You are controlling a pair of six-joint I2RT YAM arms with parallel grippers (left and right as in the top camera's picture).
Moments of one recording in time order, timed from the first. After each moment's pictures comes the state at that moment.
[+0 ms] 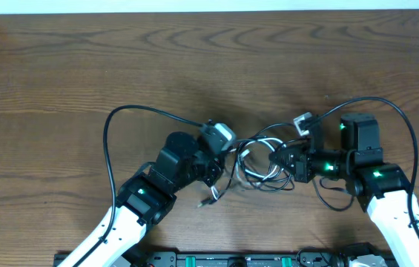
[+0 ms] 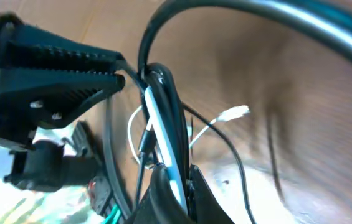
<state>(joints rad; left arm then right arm) -0.63 1.05 0.63 -0.16 0.19 0.02 0.17 1.08 0.69 -0.51 -0.87 0.14</state>
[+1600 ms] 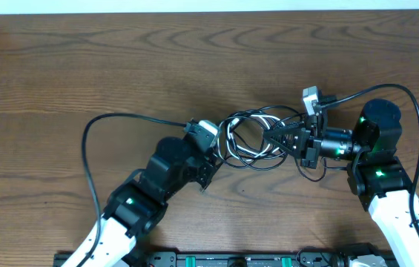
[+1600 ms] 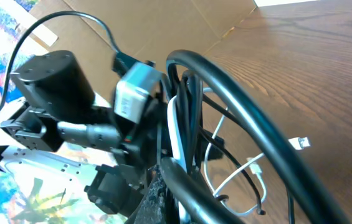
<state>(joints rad) -0.63 0.95 0.63 -0.23 0.08 -0.08 0.14 1.08 0.69 0.10 -1.23 0.43</state>
